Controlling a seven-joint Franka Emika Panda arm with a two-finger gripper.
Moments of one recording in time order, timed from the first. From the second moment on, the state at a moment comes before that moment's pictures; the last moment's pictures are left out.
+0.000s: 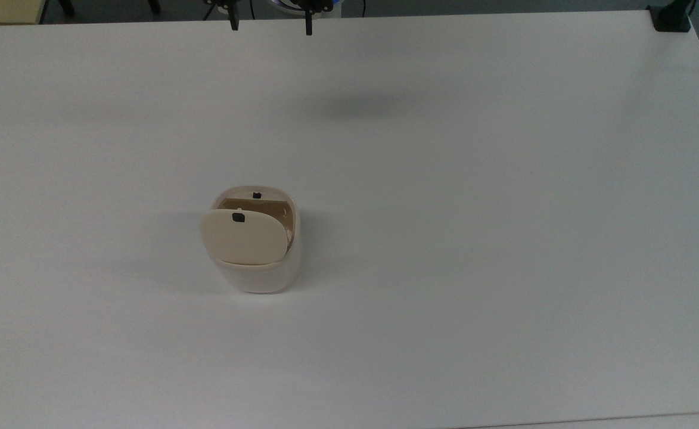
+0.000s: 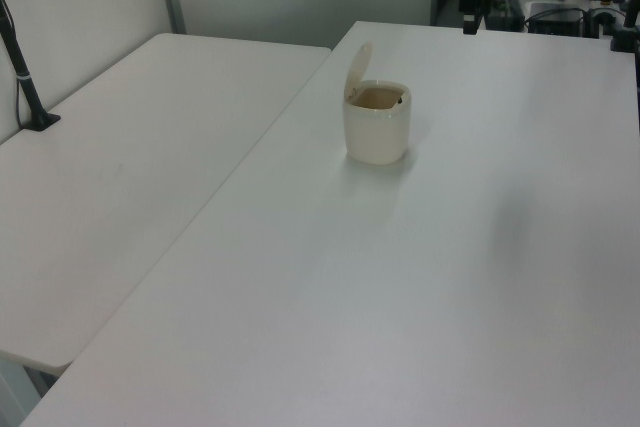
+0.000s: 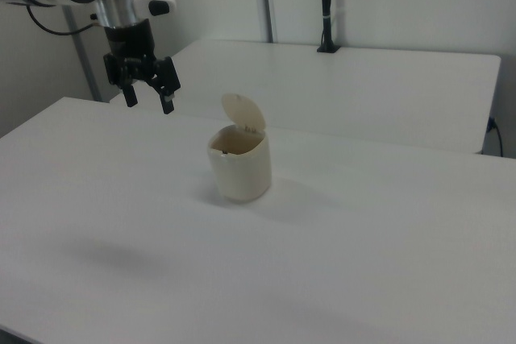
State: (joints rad) arm -0.02 0.02 0.07 -1.58 -0.04 1.58 0.06
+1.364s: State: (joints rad) arm -0.02 0.02 0.07 -1.58 -0.05 1.58 0.05
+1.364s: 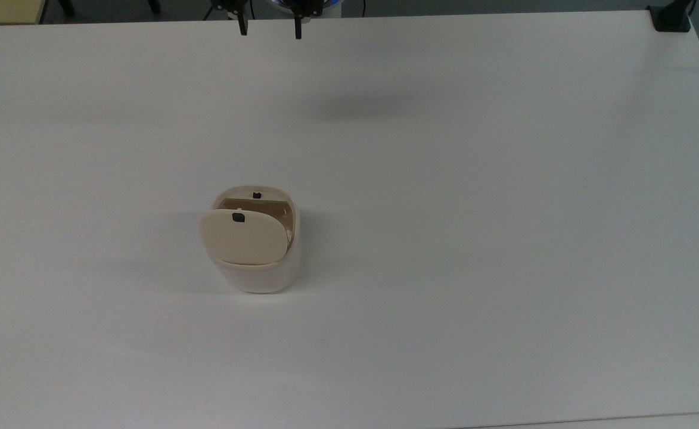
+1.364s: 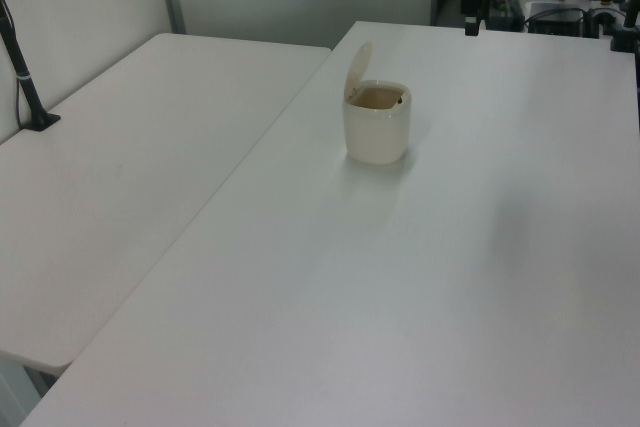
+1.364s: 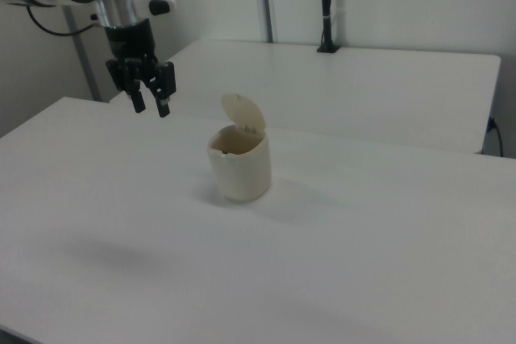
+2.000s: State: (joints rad) arm -0.02 0.03 0.07 -1.58 -0.05 1.59 0.02
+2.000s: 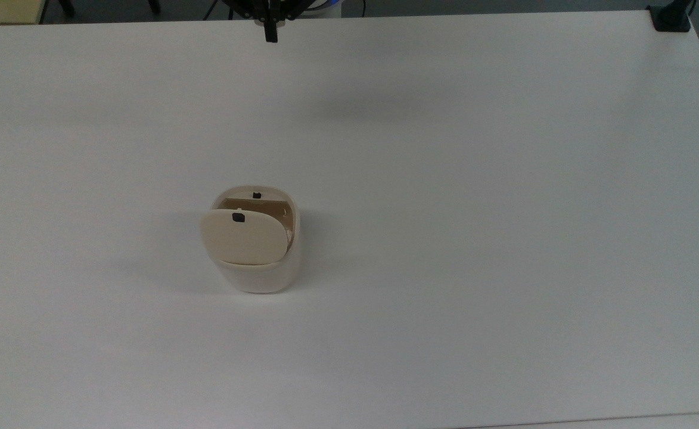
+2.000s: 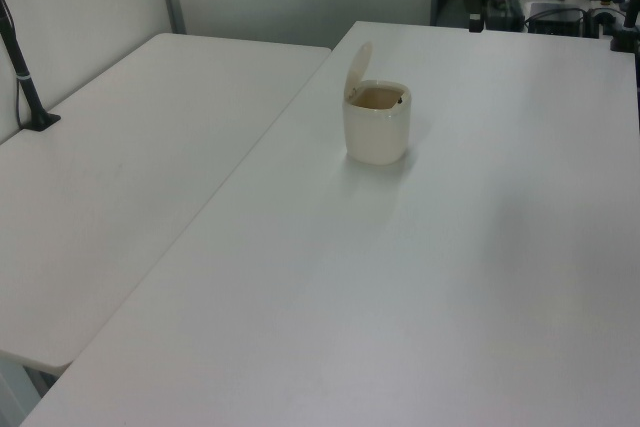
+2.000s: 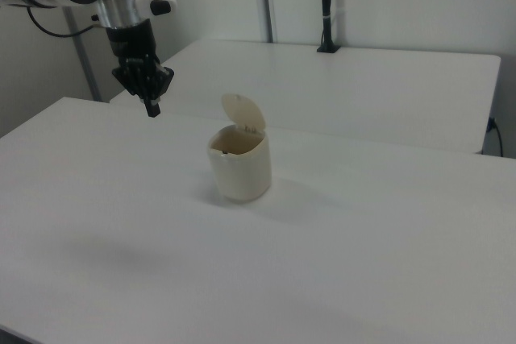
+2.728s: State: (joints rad) arm -0.03 0.14 0.07 -1.57 -0.06 2.01 0.02
